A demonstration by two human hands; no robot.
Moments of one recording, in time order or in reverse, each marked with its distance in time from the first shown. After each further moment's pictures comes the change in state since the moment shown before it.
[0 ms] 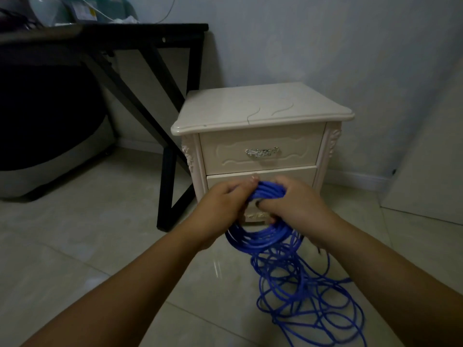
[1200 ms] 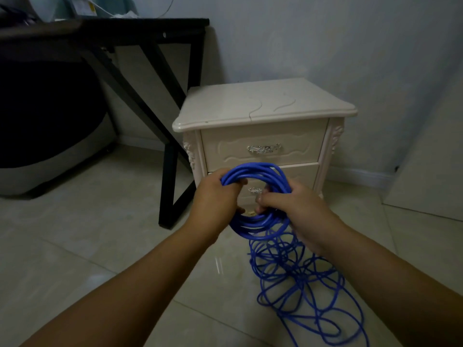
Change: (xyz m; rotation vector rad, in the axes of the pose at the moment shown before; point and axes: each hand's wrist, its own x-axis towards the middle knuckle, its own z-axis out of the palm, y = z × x) left_hand 0.003 -0.001 0.003 -0.023 0.378 -0.093; right_hand -0.009 0.002 0.011 0.367 -0.043 0.040
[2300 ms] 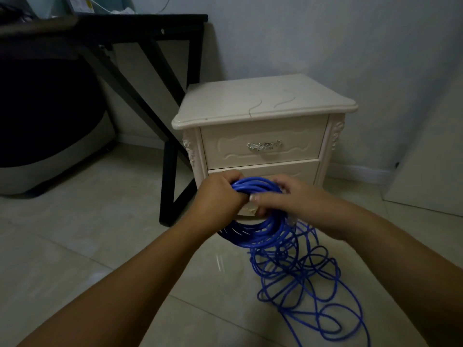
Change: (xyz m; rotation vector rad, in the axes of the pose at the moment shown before) left_hand 0.006 -0.003 -0.007 0.377 -0.179 0.146; right_hand 0.002 -0.013 -0.016 -0.370 -0.246 0.046
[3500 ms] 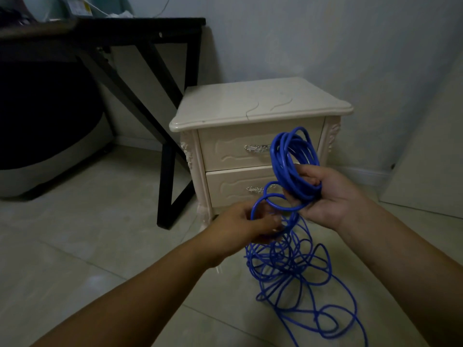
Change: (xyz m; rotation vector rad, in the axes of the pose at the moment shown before) left_hand -0.021 -0.006 0.028 -0.439 -0.405 -0.132; right_hand 0.017 0.016 -0.027 1.354 0.292 0.294
